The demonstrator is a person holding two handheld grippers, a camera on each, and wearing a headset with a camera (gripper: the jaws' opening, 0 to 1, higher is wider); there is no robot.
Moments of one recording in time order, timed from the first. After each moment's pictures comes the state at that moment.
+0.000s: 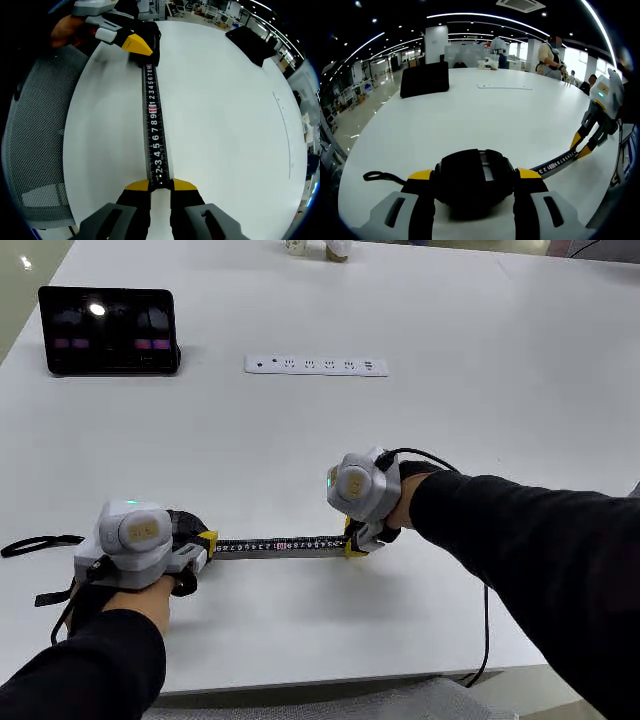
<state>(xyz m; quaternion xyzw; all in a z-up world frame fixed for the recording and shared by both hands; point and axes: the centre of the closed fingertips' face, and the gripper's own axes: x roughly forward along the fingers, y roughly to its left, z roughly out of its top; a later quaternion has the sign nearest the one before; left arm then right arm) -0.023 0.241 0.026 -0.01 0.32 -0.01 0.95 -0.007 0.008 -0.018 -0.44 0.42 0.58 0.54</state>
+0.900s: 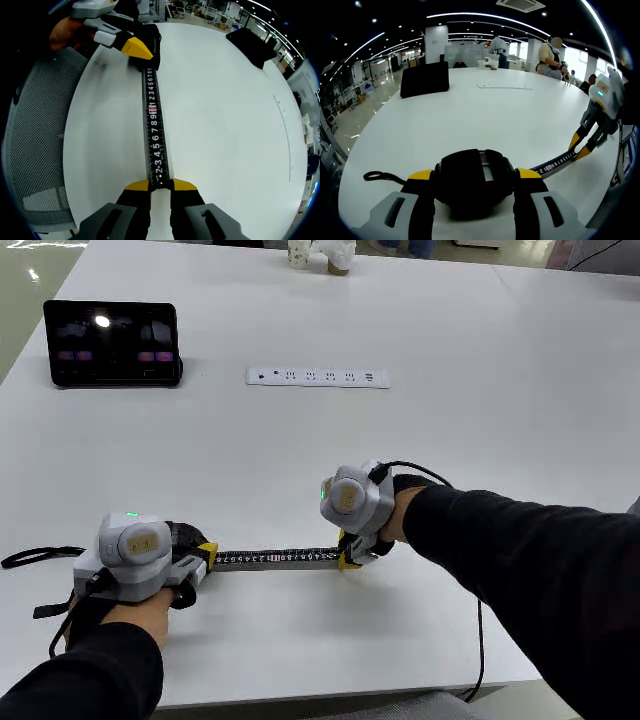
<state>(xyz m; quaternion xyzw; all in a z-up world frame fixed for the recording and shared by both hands) -0.020 0.243 0.024 -0.01 0.32 -0.01 0.95 -0.009 0.018 -0.018 -0.43 0.42 0.58 0.55</state>
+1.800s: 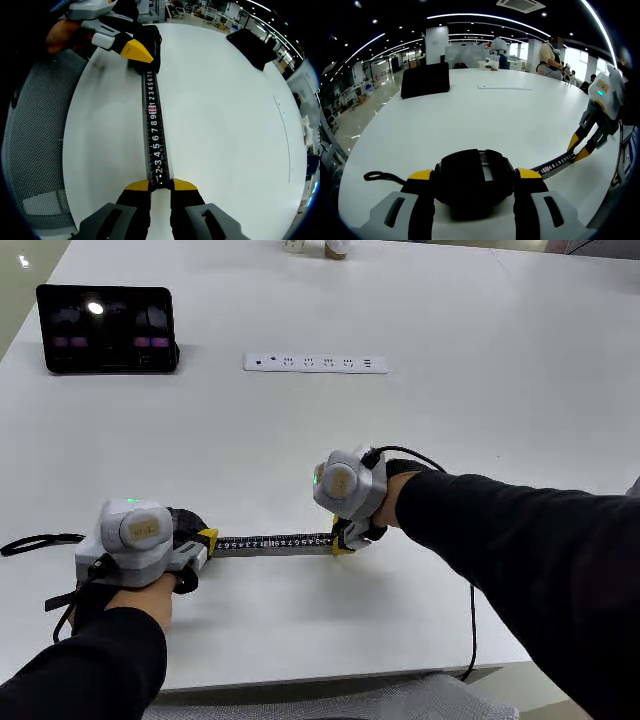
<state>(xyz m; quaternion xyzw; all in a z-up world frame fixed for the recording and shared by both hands) -0.022 0.242 0.026 -0.01 0.32 0.00 0.95 -0.009 0.027 -0.018 -0.43 0.41 0.58 0.55</state>
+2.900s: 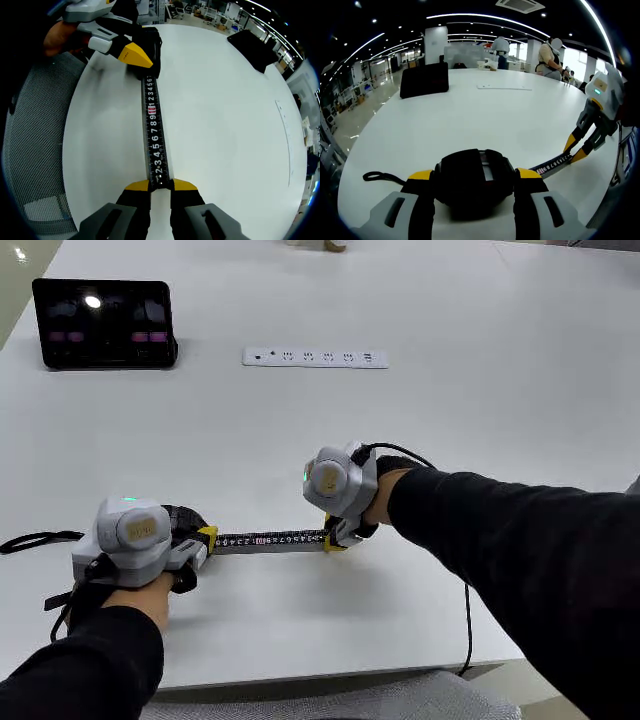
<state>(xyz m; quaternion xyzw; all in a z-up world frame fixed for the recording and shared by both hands) -0.022 0.242 0.027 -0.01 0.32 -0.01 0.95 -0.011 0.040 -0.018 -0.43 0.41 0.58 0.56</state>
